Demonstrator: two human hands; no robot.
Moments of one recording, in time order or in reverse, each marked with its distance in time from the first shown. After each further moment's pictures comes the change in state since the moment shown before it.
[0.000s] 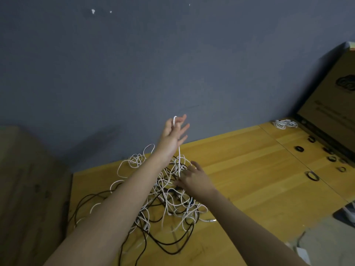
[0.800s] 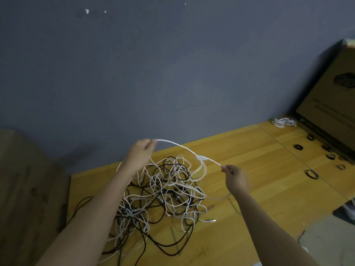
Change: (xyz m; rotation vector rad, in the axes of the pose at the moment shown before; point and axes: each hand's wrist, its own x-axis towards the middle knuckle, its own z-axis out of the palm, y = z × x) left_hand -0.006 -0.018 -0.085 1.032 0.170 -0.021; right_hand -0.069 0.085 0.021 0.782 0.041 1.184
